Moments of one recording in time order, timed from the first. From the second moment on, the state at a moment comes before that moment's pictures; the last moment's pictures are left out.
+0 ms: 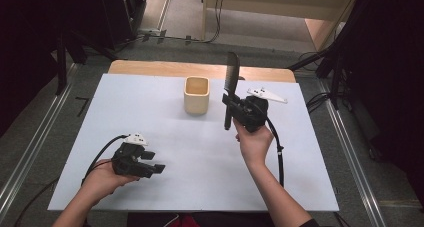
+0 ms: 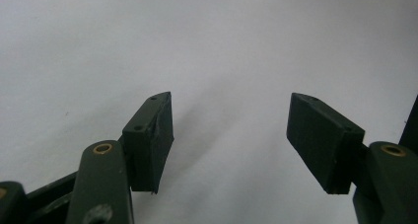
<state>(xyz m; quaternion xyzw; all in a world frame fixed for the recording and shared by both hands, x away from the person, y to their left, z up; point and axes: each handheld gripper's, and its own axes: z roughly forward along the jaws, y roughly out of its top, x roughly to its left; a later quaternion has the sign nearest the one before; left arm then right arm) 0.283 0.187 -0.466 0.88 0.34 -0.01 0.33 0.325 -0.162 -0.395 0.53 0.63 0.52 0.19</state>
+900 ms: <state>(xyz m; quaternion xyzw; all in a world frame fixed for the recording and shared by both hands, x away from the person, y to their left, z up) 0.285 0.189 -0.466 0.88 0.35 0.00 0.32 0.348 -0.141 -0.367 0.52 0.63 0.54 0.22</state>
